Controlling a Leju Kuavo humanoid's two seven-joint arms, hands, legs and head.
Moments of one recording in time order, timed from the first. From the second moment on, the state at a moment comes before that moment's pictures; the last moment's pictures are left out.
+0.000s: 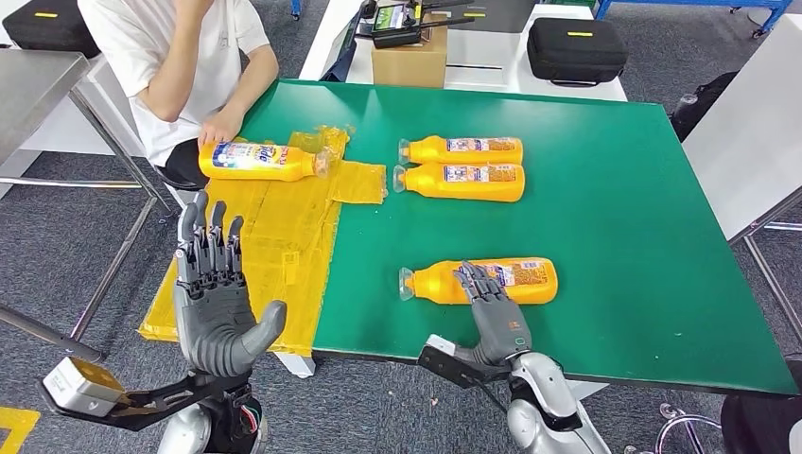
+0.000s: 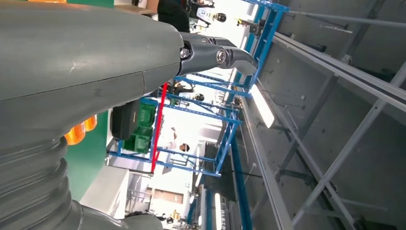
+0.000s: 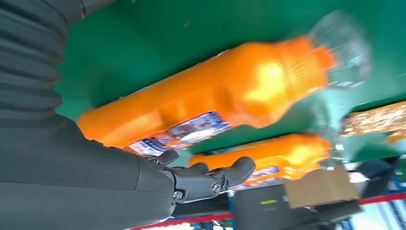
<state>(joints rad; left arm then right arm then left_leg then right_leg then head) 0.12 -0.24 -0.29 -1.82 0.17 -0.07 -0.59 -0.18 -0.05 0.51 -1.17 1.08 -0.24 -0.09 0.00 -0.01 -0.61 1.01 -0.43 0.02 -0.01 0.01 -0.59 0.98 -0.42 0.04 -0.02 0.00</state>
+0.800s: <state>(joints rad) 0.06 -0.23 -0.35 -1.77 0.19 -0.09 -0.58 -0.42 -0.09 0.34 -0.75 1.12 -0.33 -0.11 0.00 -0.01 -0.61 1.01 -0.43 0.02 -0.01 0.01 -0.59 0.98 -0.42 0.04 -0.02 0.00</state>
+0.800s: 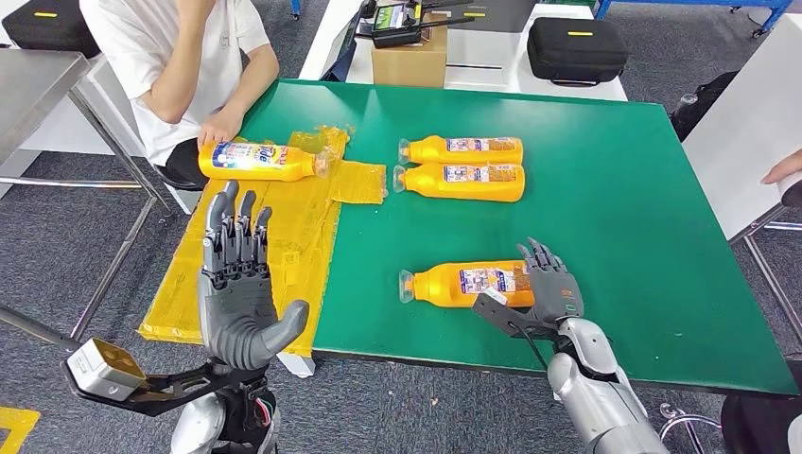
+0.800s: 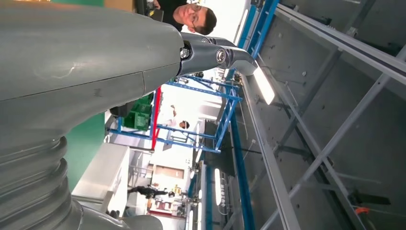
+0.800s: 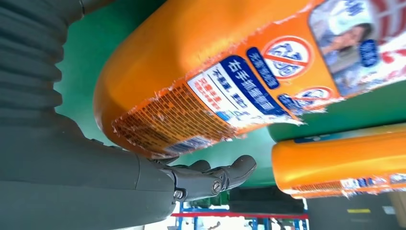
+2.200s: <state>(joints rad) -0.05 -0.22 -0.39 -1.67 0.27 -0.15 -0.58 -0.64 -0.08 0.36 -0.39 1.13 -0.10 -0.22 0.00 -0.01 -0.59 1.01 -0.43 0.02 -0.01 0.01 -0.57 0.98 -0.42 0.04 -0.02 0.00</state>
